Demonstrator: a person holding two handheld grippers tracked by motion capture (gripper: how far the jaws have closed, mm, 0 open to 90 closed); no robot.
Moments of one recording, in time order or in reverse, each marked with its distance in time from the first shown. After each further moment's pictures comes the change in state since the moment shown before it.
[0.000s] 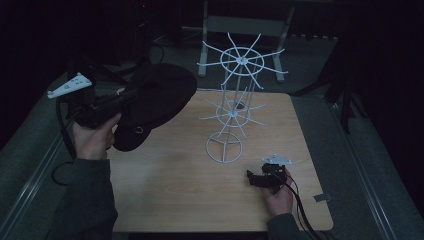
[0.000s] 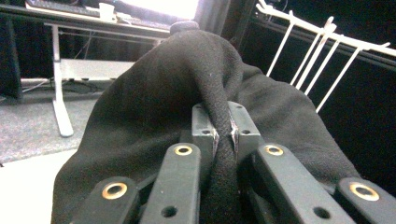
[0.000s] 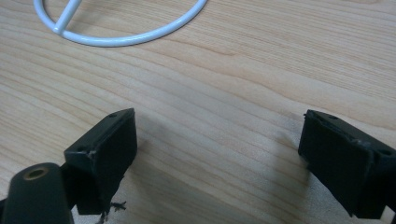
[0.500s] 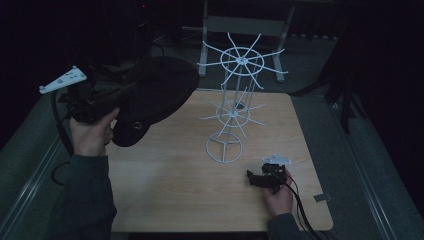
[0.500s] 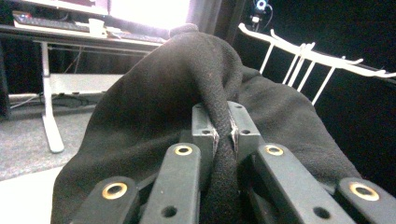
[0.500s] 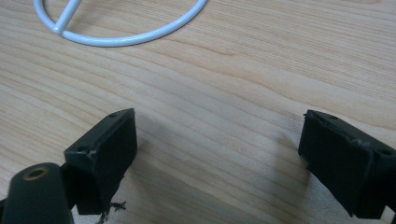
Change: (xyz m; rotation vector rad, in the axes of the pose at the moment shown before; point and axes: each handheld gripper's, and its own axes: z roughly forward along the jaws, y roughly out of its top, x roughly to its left) left arm -0.005 0.014 -0.003 -0.043 -0.042 0.022; right arm 0.000 0.000 0.000 0.000 0.000 0.000
